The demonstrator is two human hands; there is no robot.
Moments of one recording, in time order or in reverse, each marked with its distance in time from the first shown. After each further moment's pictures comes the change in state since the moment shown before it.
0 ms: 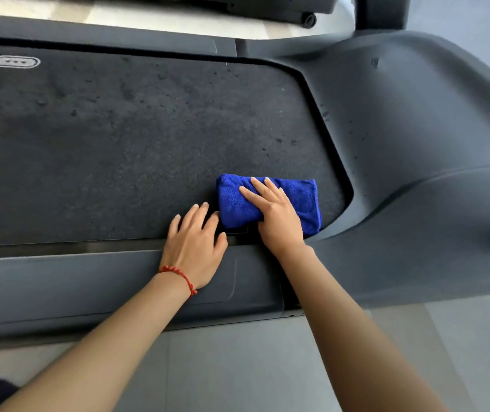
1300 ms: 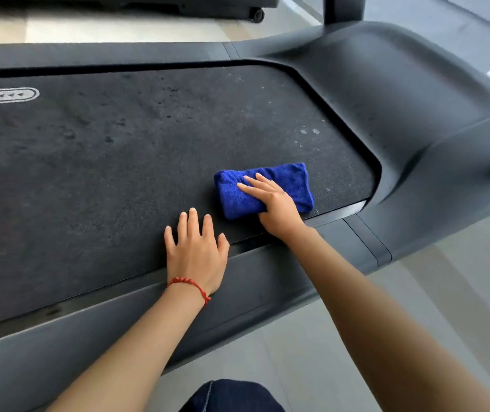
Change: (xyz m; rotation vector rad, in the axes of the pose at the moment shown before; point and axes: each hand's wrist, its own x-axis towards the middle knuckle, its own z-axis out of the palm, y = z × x) left_hand -0.016 -0.158 -0.045 -0.005 0.009 0.066; right_hand 0.038 -0.132 0.061 0.047 0.034 0.194
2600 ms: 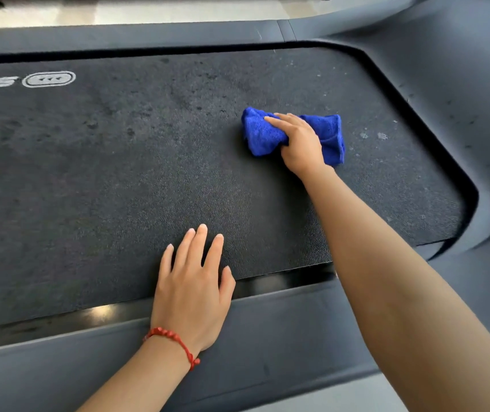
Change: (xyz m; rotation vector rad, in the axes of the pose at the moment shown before) left_hand 0.001 0.003 -0.003 0.100 0.000 -0.024; right_hand 0.170 0.048 0.007 -0.034 0.122 -0.095
